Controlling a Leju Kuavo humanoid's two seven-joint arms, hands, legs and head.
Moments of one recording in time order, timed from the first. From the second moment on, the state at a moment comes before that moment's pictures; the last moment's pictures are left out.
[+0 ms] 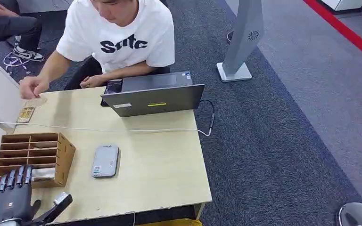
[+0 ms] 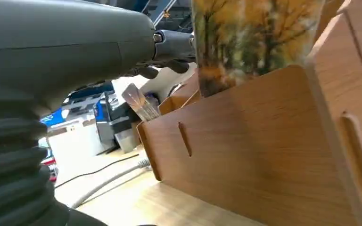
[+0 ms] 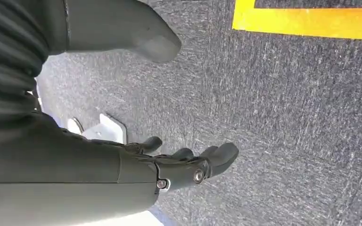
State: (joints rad) left arm 0.00 0.21 0.05 -1.15 -1.49 0.41 0.04; right arm -0.04 0.20 -0.19 -0.19 0.65 -0.49 0.23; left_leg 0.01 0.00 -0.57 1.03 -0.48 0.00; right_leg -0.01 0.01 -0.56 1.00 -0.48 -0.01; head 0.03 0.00
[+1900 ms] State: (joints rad) left arm 0.08 0.29 0.05 -1.37 -1.43 0.29 0.09; right arm -0.03 0.20 -0.25 -0.19 0.70 -0.50 0.23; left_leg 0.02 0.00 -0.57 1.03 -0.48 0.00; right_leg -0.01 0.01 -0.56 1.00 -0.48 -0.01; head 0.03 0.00
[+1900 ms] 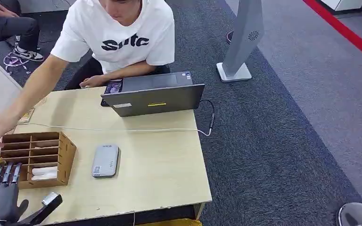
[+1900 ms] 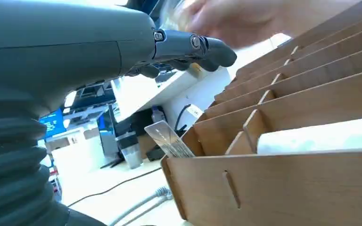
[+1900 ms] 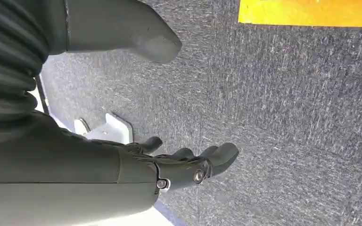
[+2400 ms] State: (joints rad) left arm 0.09 0.31 0.17 -1.34 -1.44 0.31 0.03; right arm -0.03 0.19 -0.27 -0.19 0.73 -0.50 0.22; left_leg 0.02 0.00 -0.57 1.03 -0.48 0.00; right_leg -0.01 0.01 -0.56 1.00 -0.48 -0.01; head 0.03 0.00
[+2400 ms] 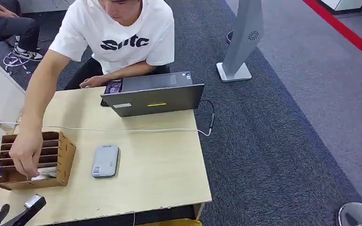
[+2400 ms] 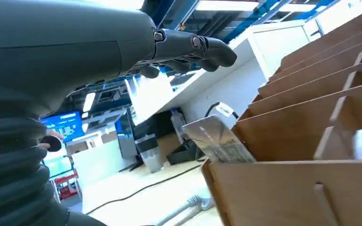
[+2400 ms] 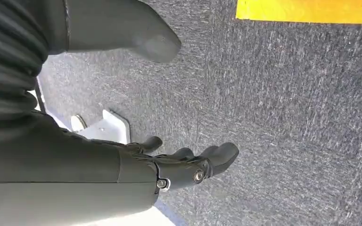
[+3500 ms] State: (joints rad) left arm -0.02 0.30 0.16 -1.23 -1.41 0.30 0.05; right arm -0.03 0.19 -0.31 -0.19 0.80 -0.48 0.23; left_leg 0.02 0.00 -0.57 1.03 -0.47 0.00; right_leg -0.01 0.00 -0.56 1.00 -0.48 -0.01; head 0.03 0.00
